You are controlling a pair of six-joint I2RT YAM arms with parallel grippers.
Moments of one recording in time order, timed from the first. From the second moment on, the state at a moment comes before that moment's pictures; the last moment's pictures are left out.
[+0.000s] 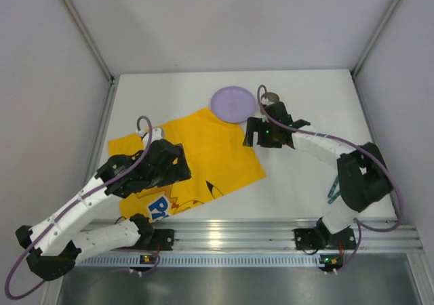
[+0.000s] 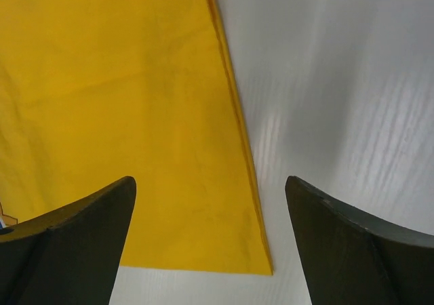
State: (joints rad) left arm -0.87 0.95 1.13 -1.19 -0.37 -0.97; right arm 0.50 1.54 1.01 -0.34 -0.08 0.48
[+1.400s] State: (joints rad) left arm -0.75 1.09 1.04 -1.15 -0.45 -0.89; right arm 0.39 1.13 0.64 -0.55 0.04 0.70
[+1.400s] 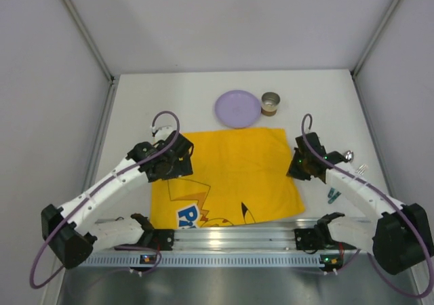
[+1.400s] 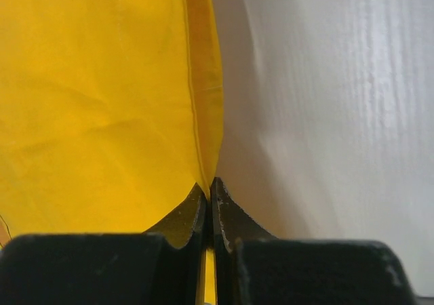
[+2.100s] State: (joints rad) left arm -0.45 1.56 0.98 -0.79 -0.29 -0.58; right arm 0.25 1.28 0.65 -0.65 0.12 0.64
